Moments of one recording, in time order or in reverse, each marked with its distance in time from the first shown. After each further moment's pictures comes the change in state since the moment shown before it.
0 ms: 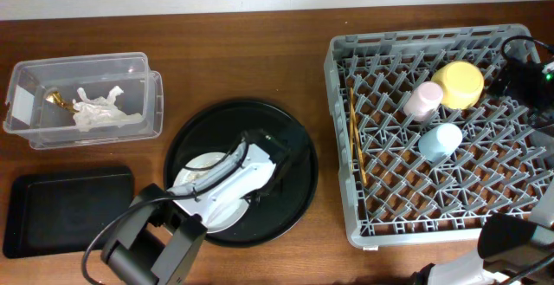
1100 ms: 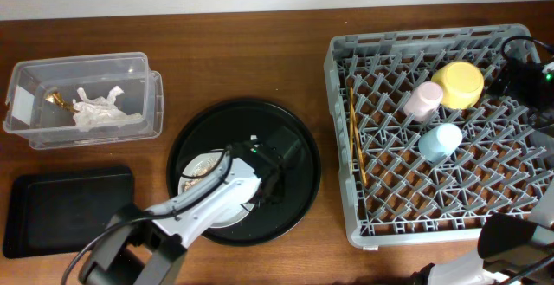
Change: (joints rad) left arm 0.011 -0.121 -0.141 0.218 0.142 0.065; right arm 0.000 0.000 0.000 0.000 0.000 0.000
